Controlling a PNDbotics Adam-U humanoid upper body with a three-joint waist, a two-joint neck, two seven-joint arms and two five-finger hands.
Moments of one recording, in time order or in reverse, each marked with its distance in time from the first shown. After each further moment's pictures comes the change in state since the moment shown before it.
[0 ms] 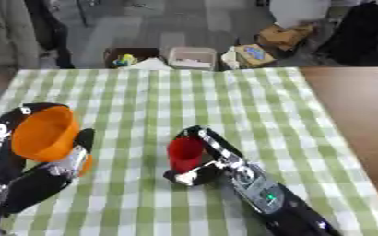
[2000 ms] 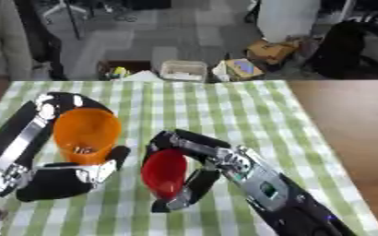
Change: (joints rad) left arm -0.243 0.114 -0.086 -0.013 -0.223 0.221 -0.384; right arm -0.009 -0.053 0.105 -0.305 -0.082 0.030 0.414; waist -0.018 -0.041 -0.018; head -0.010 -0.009
